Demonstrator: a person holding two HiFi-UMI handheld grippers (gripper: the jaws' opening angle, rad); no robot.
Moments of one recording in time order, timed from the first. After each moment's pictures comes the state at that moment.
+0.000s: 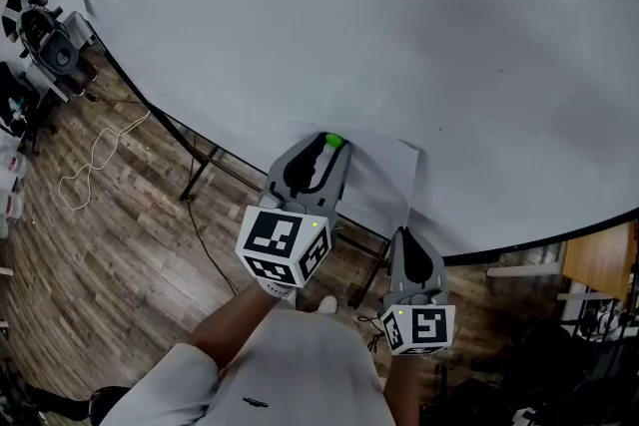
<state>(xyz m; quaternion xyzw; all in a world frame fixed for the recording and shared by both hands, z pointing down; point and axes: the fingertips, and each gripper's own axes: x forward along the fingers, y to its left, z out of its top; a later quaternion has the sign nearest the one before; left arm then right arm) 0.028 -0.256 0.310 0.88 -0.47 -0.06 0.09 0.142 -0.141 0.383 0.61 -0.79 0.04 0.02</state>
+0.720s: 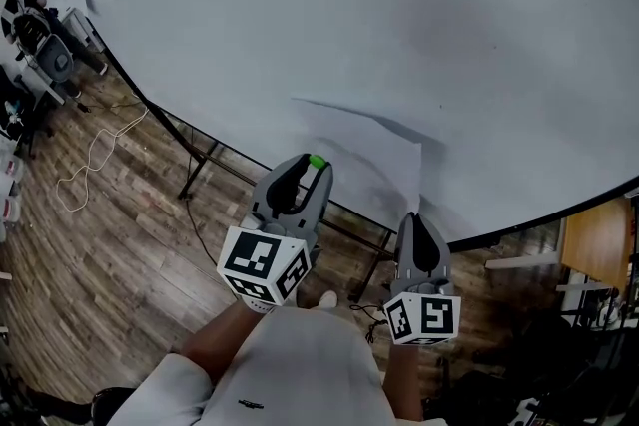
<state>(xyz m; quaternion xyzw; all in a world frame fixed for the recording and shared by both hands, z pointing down) -0.003 -0.205 0.326 0.88 -0.45 -0.04 0.11 0.148 -0.130 0.360 0.64 -0.76 0.04 -0.04</state>
